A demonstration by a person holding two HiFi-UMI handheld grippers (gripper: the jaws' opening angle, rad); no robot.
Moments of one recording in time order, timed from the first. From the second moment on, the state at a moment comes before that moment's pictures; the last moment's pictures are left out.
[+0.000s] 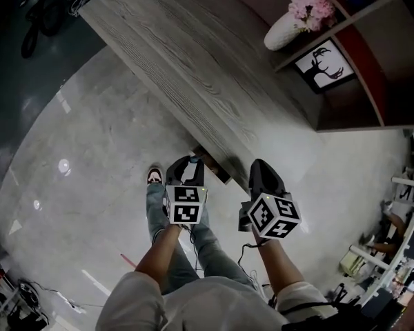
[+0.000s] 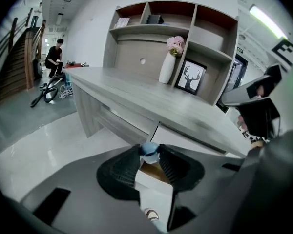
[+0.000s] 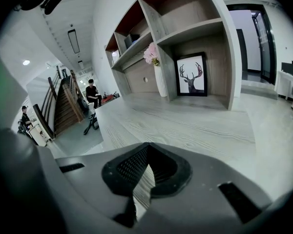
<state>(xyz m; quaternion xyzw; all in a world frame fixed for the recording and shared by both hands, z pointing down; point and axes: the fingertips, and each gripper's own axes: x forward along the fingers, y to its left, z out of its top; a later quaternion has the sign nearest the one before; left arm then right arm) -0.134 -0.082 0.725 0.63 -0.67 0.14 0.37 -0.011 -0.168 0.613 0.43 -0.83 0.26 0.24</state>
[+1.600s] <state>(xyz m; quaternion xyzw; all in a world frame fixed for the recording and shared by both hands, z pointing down) -0.093 -0.106 0.827 0.63 -0.63 0.18 0.41 0.006 -0.174 0.639 0.44 -0.82 0.29 0.23</state>
